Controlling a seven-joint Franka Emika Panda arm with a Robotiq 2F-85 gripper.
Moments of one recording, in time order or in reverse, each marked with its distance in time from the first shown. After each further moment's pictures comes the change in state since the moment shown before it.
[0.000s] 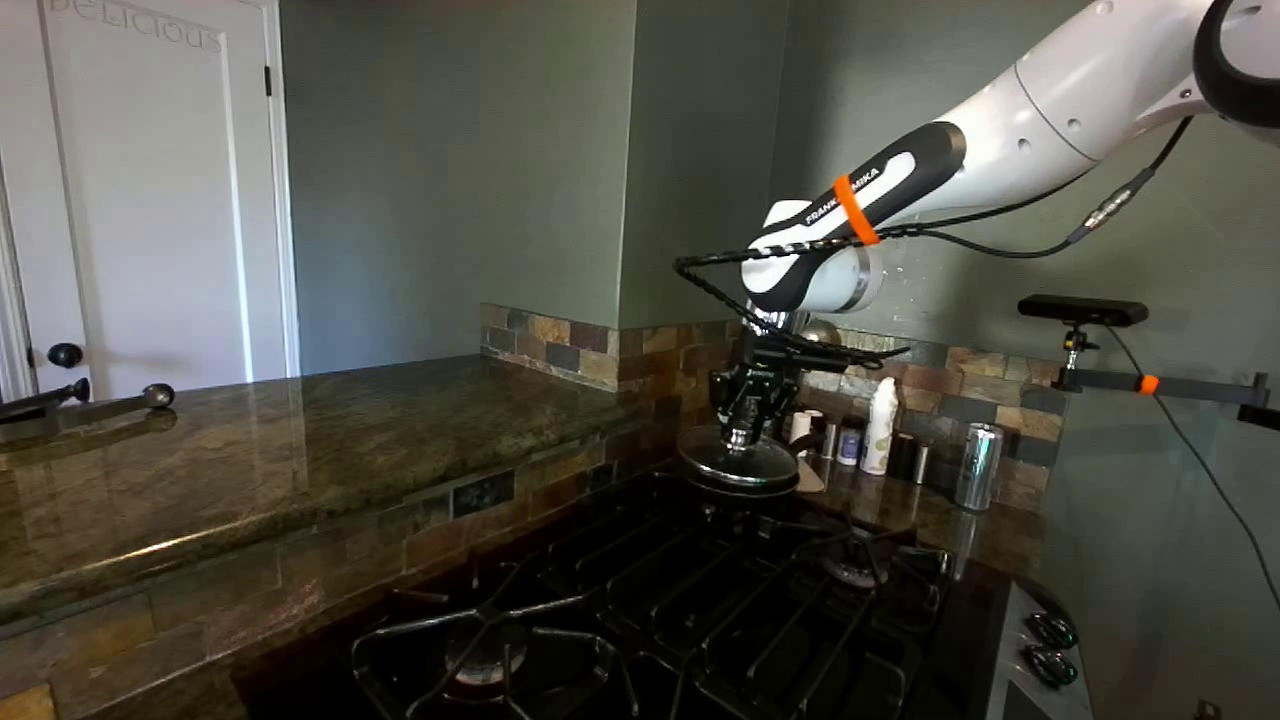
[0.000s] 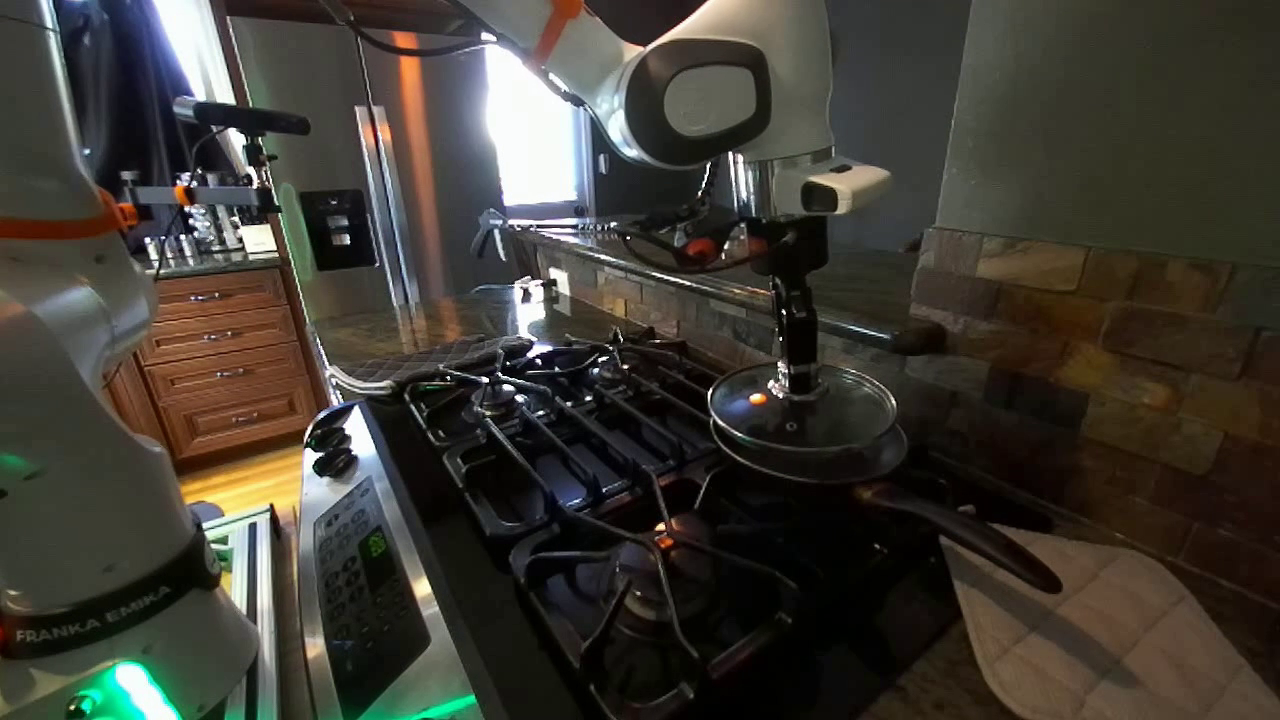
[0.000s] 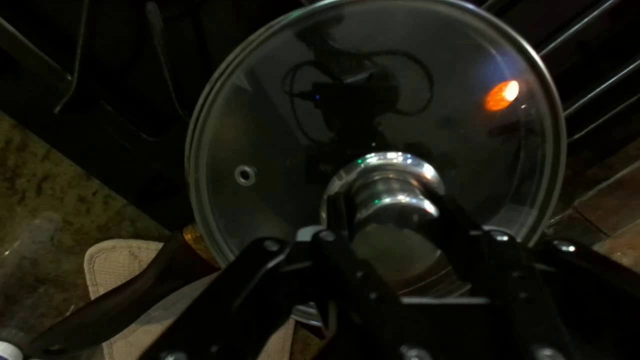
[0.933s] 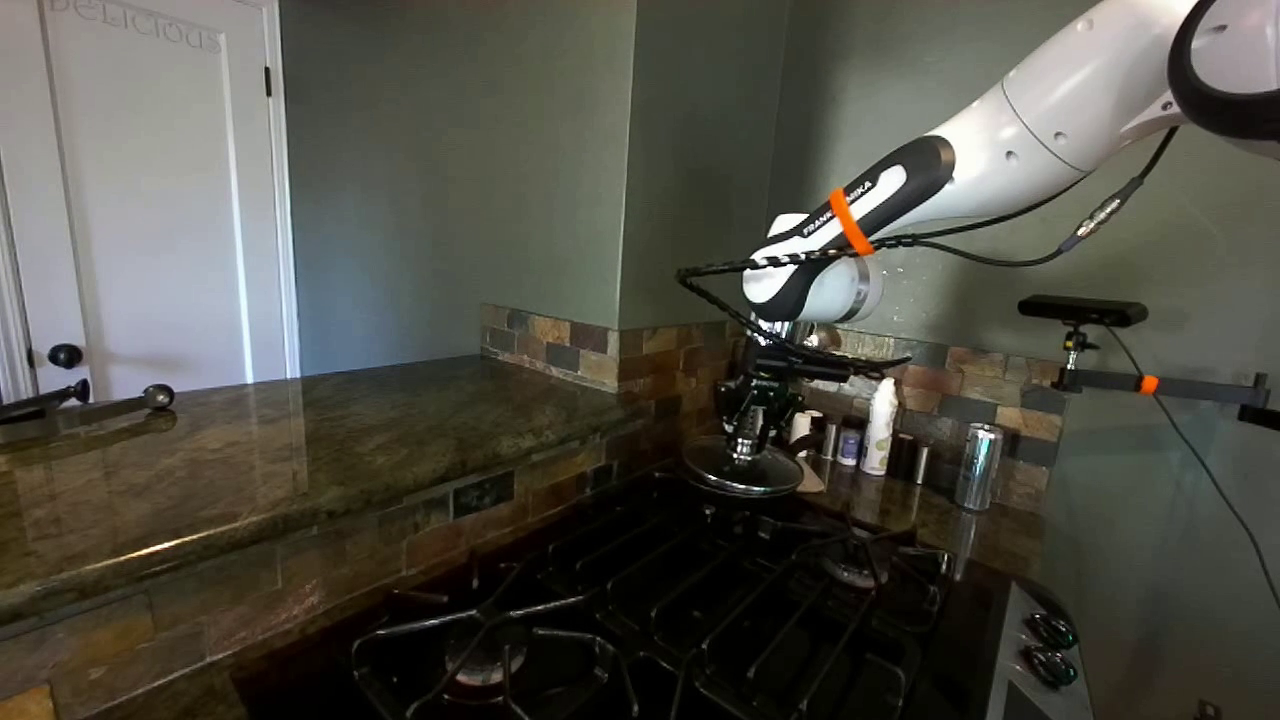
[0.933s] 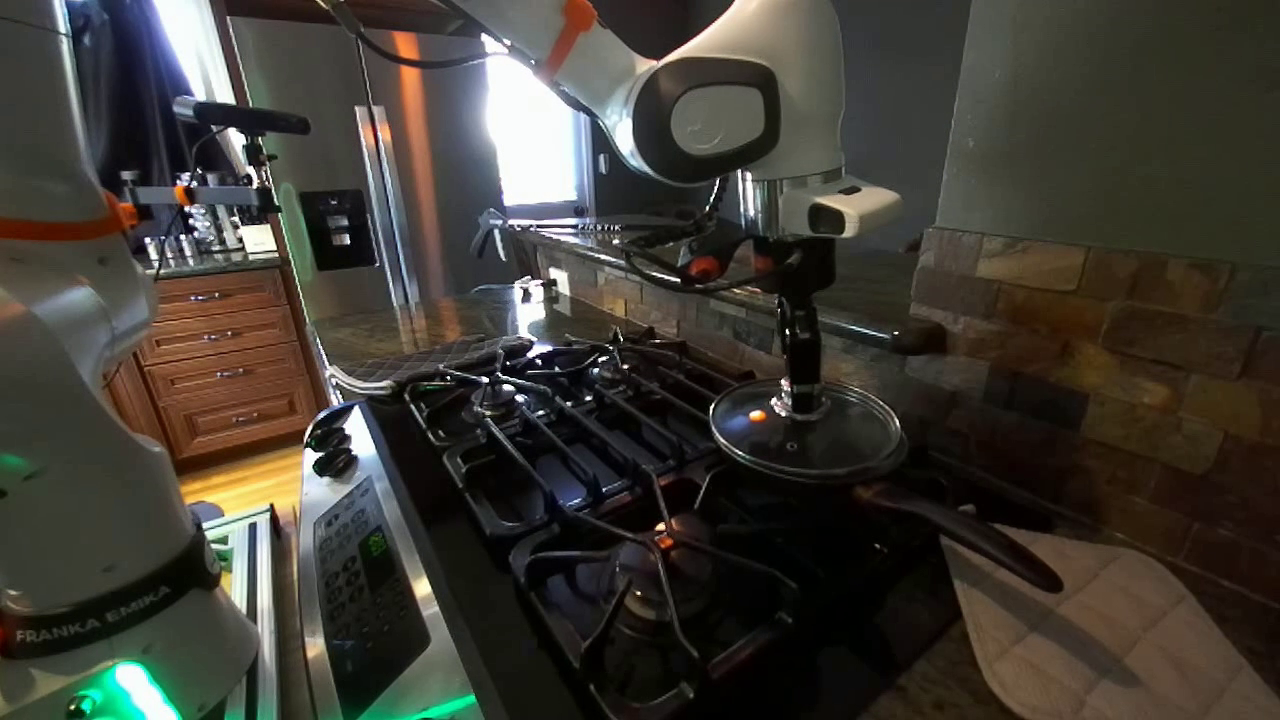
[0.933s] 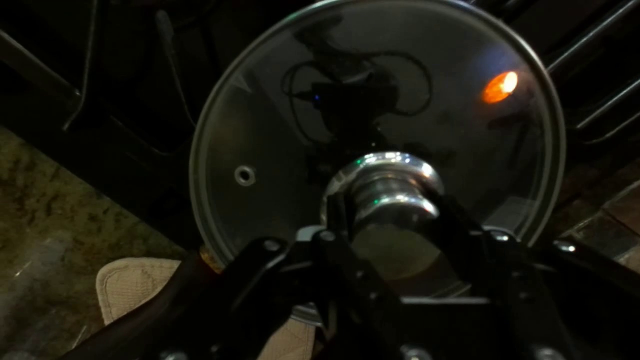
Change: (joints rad) arm 0.000 0.029 -0.022 0.003 0.021 0.002 0.000
